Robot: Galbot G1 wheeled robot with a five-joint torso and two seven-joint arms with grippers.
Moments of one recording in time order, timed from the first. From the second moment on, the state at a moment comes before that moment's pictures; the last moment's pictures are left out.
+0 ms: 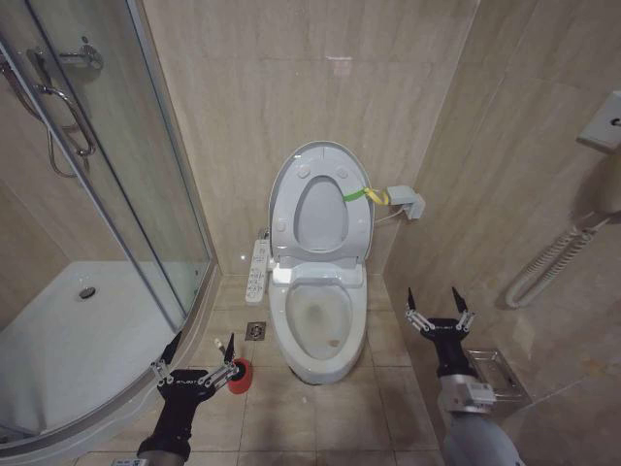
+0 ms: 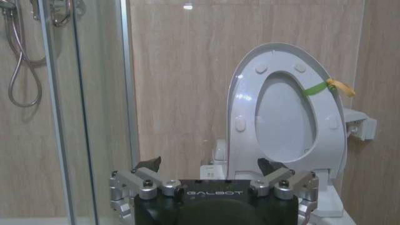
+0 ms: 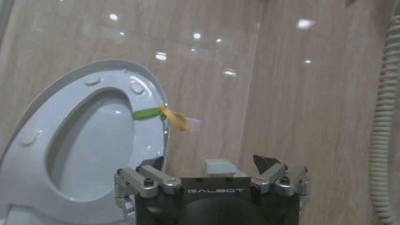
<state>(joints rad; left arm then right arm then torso) 1.87 -1.50 -0.53 -2.43 -0.02 0.01 0.01 -1.52 1.14 0.51 2.00 0.10 0.30 0.38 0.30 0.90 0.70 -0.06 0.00</state>
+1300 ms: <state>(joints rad) 1.87 -1.50 -0.53 -2.43 -0.02 0.01 0.01 -1.65 1.30 0.63 2.00 -0.01 0.39 0.27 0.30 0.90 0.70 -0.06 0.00</state>
